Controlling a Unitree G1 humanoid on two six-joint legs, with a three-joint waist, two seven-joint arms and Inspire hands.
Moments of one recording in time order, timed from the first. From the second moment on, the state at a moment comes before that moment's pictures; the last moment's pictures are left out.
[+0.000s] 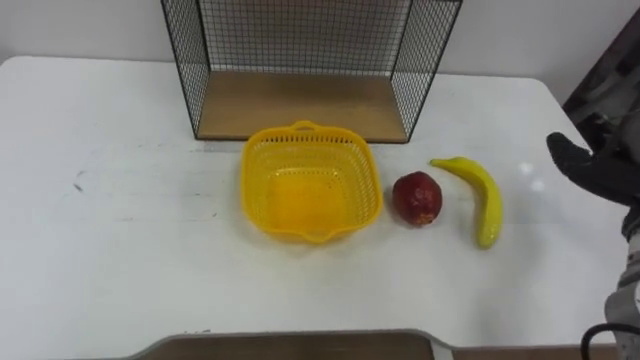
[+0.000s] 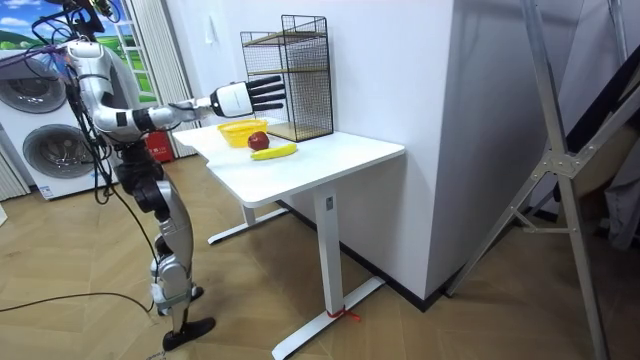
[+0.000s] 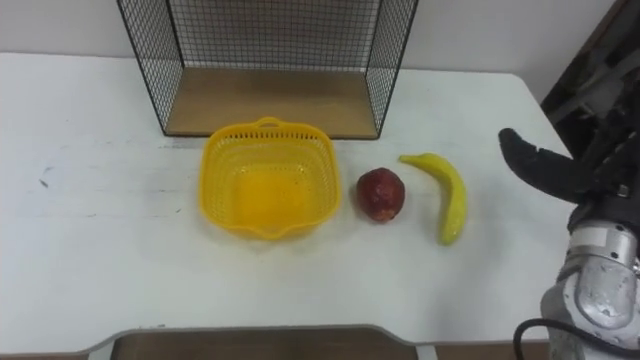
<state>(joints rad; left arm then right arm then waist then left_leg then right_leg) 0.30 0.20 0.19 1.06 0.25 0.05 0.08 0.10 -0.38 -0.25 -0.03 0.31 -0.06 -0.26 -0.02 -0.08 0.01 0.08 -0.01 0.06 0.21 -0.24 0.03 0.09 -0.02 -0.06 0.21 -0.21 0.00</state>
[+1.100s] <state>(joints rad) 0.26 0.22 0.14 1.12 0.29 0.06 0.07 0.07 -0.38 -0.14 -0.01 0.03 -0.05 -0.04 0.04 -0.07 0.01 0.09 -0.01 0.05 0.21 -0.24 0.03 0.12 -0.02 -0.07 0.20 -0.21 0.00</state>
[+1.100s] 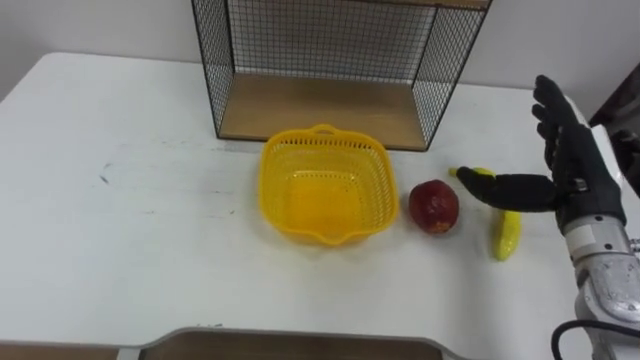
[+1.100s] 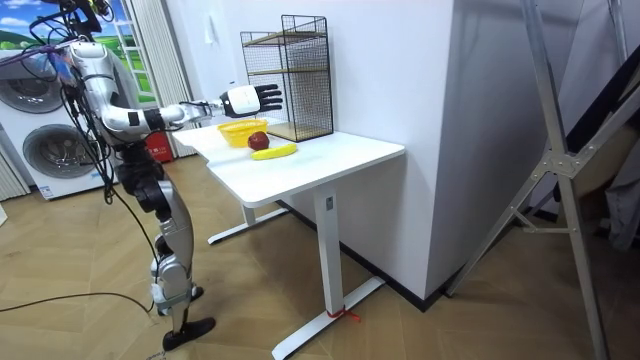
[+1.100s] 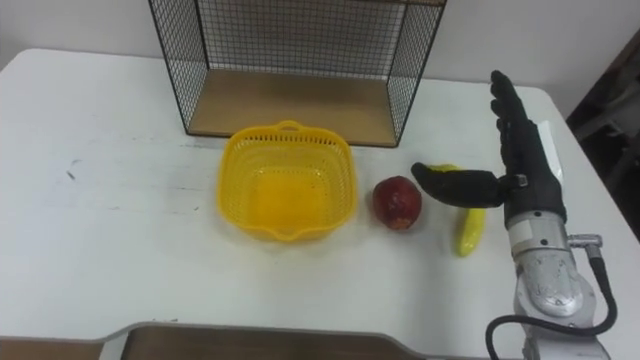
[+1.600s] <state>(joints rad) 0.26 0.22 0.14 1.12 0.29 0.06 0.07 0.07 -0.38 -0.12 0.03 -0.05 -0.04 0.00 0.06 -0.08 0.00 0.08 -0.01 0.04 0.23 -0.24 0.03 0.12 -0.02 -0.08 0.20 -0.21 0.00</state>
